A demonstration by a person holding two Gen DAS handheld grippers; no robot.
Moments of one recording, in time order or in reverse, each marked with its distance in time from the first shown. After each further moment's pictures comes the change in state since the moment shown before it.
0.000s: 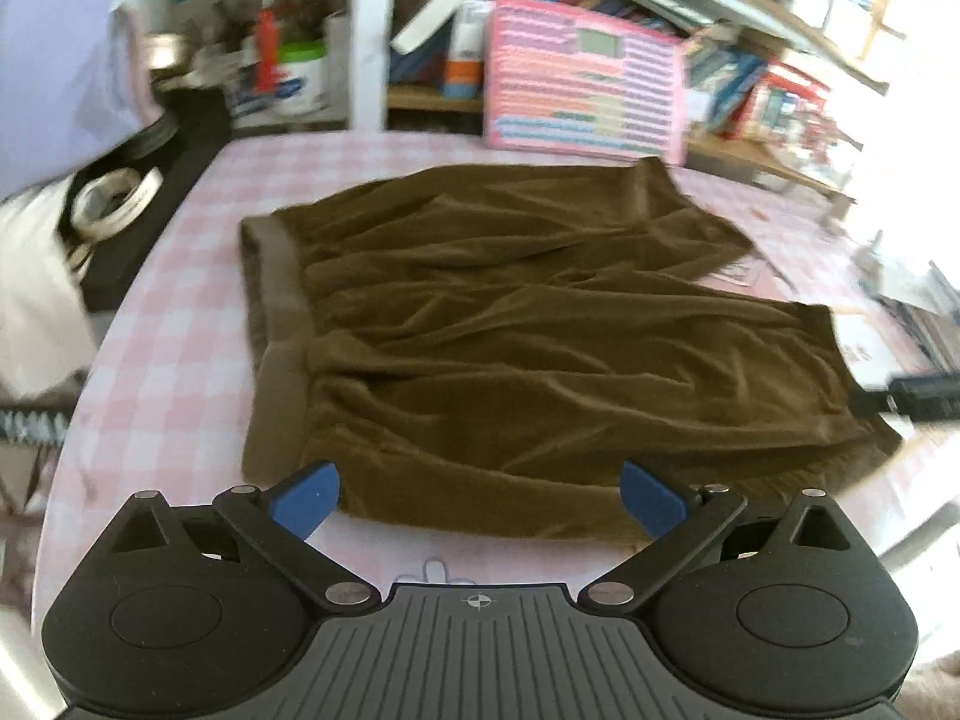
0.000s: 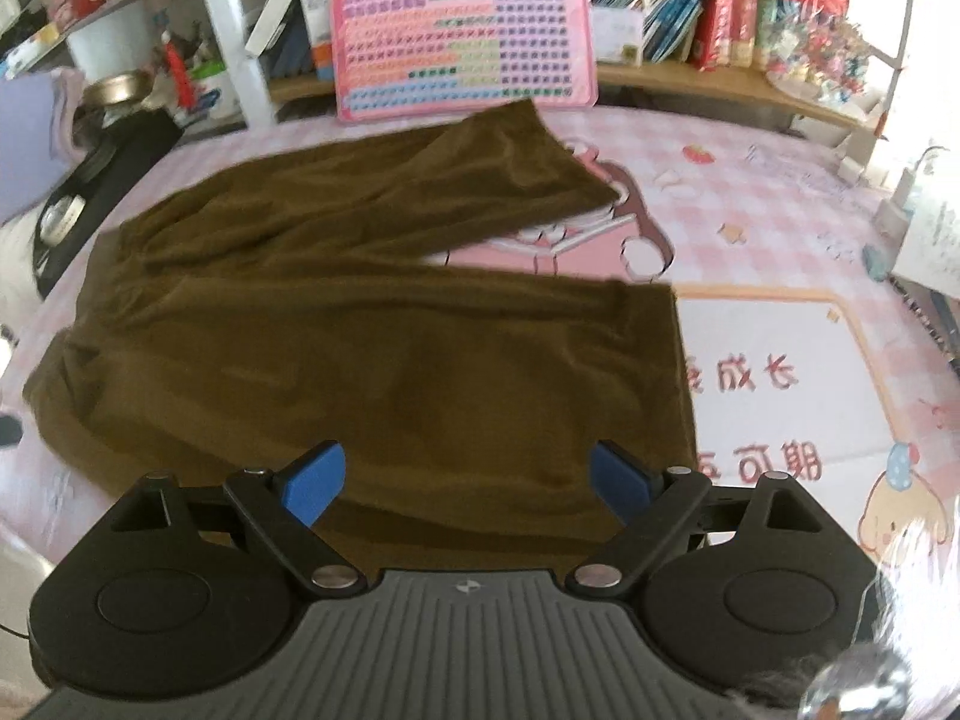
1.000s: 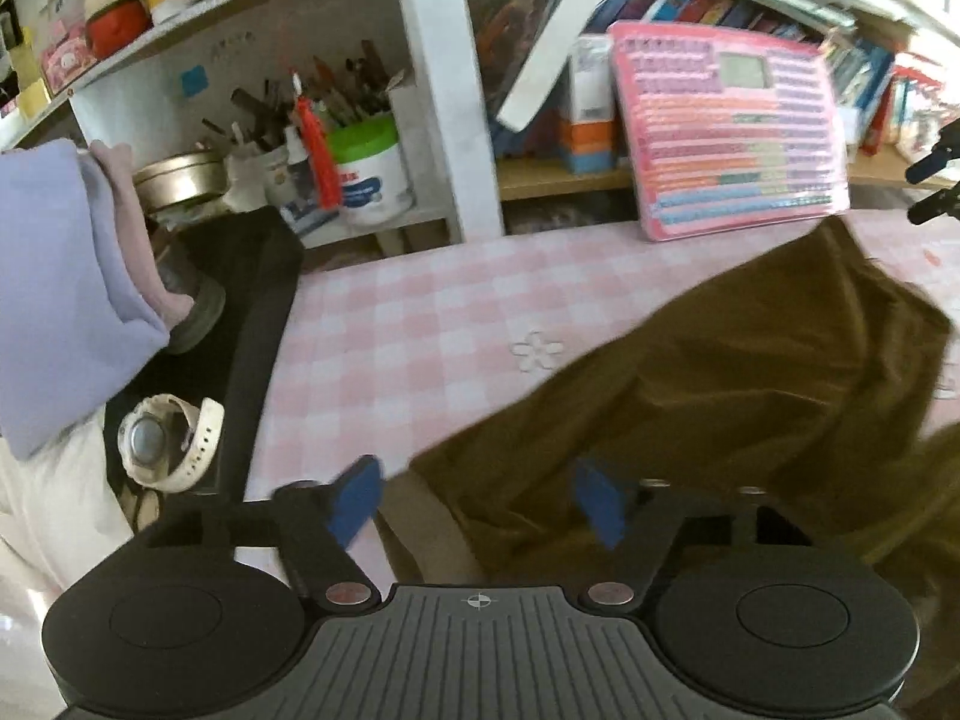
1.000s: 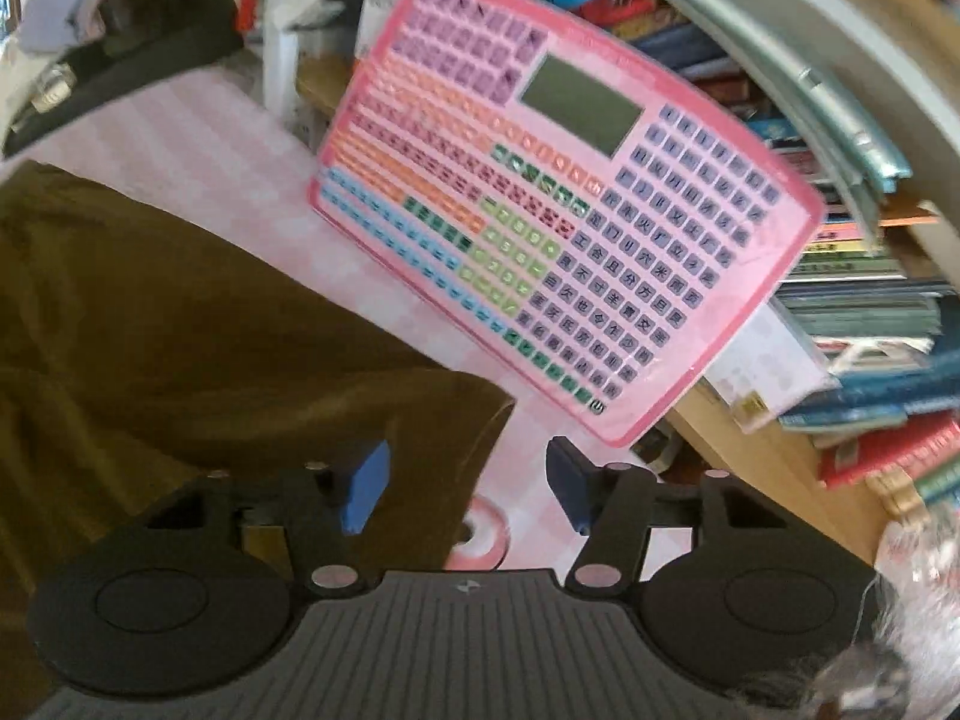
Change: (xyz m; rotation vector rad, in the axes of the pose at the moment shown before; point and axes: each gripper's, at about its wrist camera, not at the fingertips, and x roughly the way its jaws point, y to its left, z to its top) left arm 0.117 0.084 0.152 0.129 0.013 0.275; right arm 0.206 -0.067 0.287 -0.752 0.051 0.131
